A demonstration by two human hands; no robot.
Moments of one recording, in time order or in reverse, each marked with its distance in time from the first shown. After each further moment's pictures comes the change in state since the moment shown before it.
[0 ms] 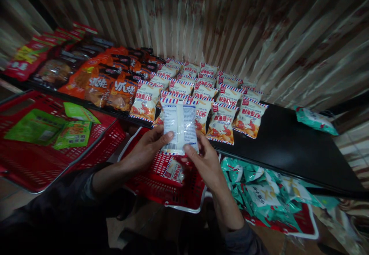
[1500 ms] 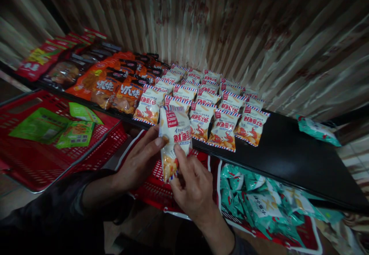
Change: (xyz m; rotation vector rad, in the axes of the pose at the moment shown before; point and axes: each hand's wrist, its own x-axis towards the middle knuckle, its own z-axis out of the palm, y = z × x) left_hand -0.025 0.015 0.010 -0.203 0.015 0.126; right_hand -0.030 -0.004 0.029 -1.041 0.128 -0.967
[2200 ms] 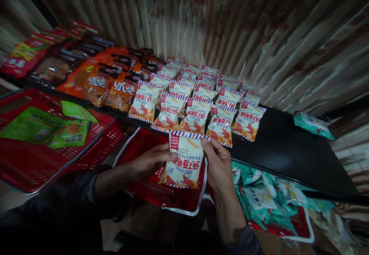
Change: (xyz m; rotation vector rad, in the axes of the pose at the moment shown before) left_hand 0.013 -0.030 -0.015 -0.089 -0.197 -0.499; right_hand 0.010 0.052 -0.004 0.986 0.239 1.120
